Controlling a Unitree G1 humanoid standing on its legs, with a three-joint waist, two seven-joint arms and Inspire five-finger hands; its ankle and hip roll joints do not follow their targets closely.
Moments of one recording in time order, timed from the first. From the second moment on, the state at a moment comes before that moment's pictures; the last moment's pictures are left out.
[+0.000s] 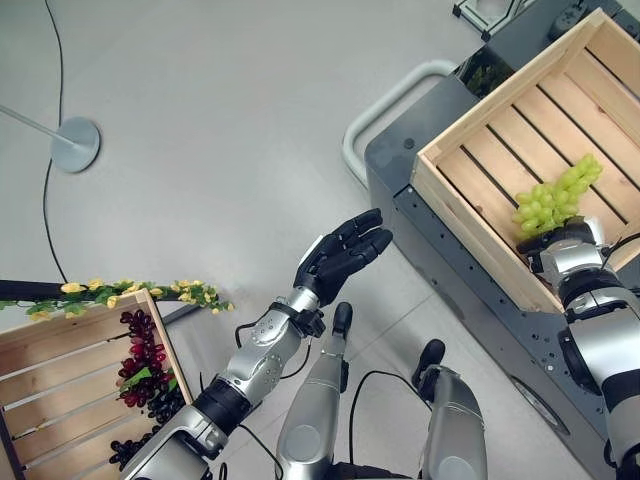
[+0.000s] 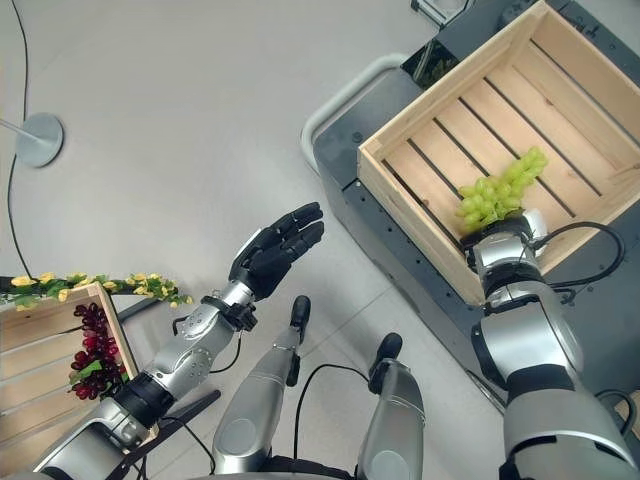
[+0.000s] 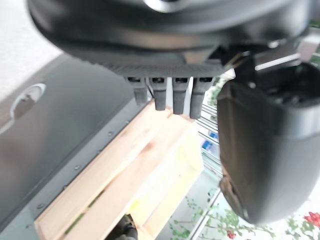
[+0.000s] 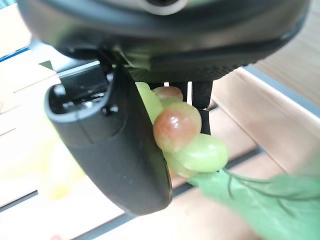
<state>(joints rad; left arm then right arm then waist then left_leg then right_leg) -0.39 0.39 -0.58 0.26 -0.88 -0.22 -0.05 -1.05 -0.62 0.40 1.29 0.29 0.40 -0.33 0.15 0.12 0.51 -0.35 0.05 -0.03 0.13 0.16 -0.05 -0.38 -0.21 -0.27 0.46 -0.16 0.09</state>
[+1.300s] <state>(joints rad) -0.36 0.57 -0.49 0.24 -0.39 -0.11 0.04 -1.18 -0.96 0.73 0.85 -0.36 0.22 0.05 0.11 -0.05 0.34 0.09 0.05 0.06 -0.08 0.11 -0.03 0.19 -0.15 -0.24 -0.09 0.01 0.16</state>
